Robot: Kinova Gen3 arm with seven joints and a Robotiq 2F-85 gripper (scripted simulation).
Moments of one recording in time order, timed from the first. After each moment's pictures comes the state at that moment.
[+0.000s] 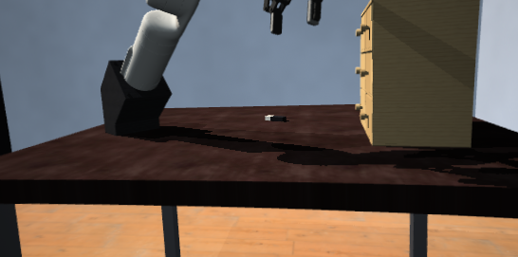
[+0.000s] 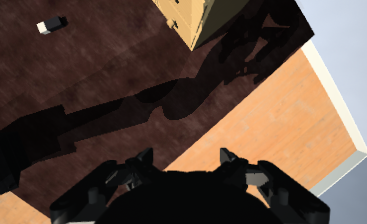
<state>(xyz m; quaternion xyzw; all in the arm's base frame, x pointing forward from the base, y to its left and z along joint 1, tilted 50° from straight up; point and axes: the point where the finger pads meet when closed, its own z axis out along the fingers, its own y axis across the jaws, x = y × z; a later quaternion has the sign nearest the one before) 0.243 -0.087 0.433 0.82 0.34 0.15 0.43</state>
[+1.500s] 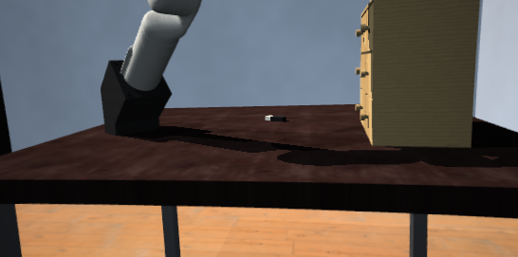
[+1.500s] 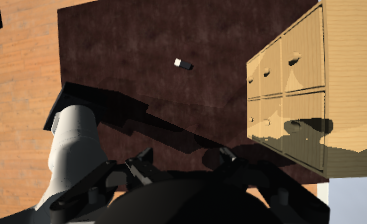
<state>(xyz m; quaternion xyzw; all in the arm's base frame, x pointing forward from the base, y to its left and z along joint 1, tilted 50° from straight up) 0.137 0.114 0.376 0.66 0.63 0.06 0.40</state>
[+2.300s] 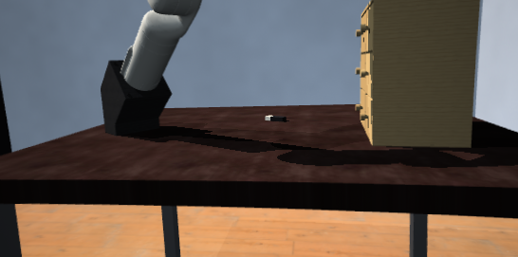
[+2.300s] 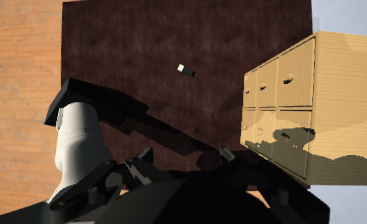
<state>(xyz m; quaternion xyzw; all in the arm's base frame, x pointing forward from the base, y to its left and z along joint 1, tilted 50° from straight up) 0.115 0.134 0.376 0.62 0.66 0.06 0.41</state>
